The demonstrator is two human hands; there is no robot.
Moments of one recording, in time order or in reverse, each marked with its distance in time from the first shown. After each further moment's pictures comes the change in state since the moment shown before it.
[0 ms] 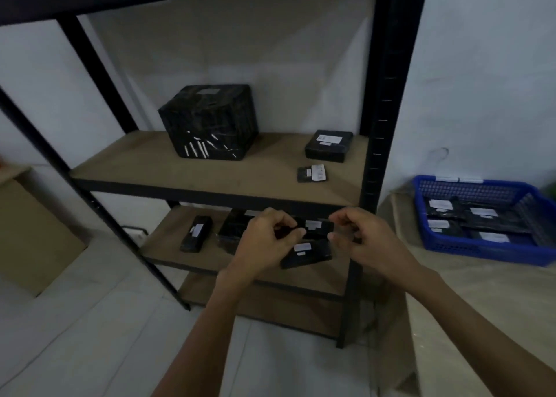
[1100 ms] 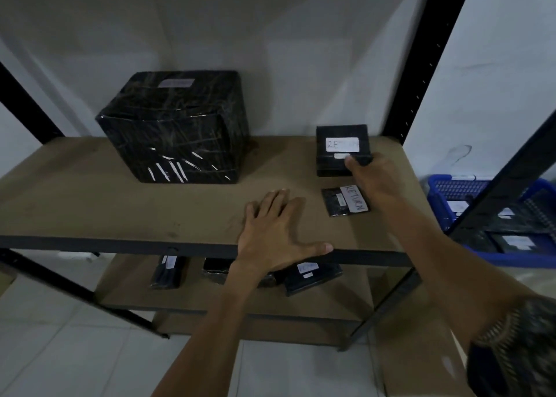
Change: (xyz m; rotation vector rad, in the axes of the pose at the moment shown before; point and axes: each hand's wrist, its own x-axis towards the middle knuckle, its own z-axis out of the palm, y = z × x) left_hand 0.166 -0.114 -0.006 0.537 -0.331 0.129; right_hand 0.252 0.072 0.049 -0.111 0.404 0.725
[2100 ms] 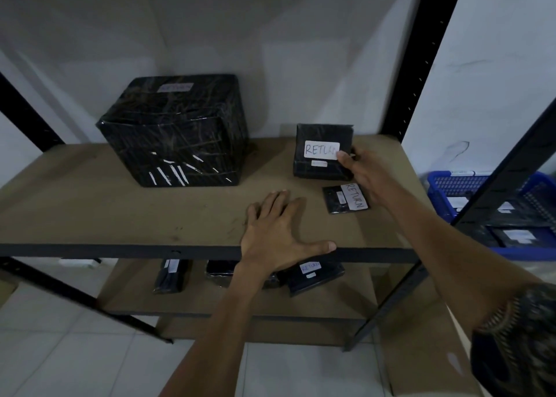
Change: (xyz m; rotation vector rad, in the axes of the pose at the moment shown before) left_hand 0.000 0.001 0.000 -0.017 0.050 0.000; right_hand 0.003 -0.011 0.005 0.705 -0.416 -0.046
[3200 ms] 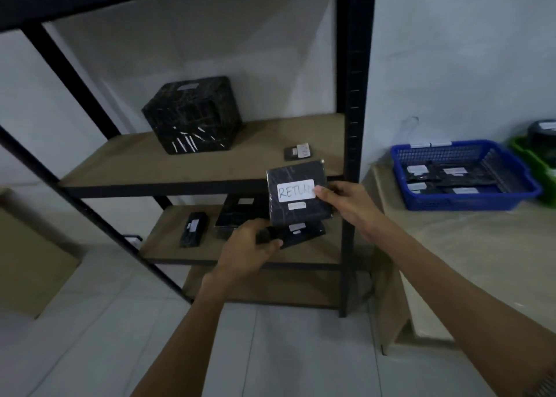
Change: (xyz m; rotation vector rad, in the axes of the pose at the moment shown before) left_hand -0.205 0.096 0.005 -0.427 0.042 -0.158; right_hand -0.281 0.013 -0.072 0.000 -0.158 -0.042
